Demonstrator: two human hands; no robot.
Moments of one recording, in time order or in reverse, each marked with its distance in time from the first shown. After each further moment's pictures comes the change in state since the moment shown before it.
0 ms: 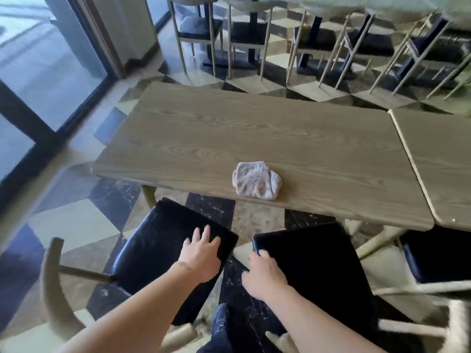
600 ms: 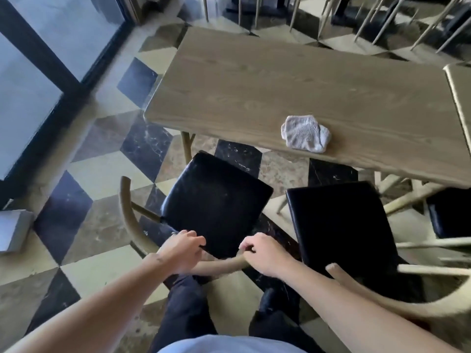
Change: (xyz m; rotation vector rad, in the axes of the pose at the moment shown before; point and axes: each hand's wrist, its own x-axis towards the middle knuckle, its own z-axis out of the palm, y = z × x) left_hand -0.148 -0.182 0.104 -0.140 -0.026 0.026; right_hand -0.075 -0.105 0.108 0.183 -0.153 -0.194
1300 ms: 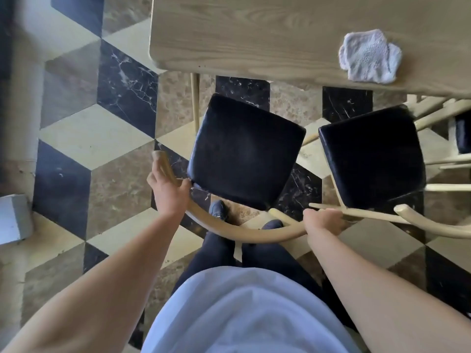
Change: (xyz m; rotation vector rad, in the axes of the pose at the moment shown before) left_hand 0.055 -0.214 -0.025 -0.885 0.436 -0.520; right_hand 0.081 -0.080 0.104 0.659 0.811 1.180
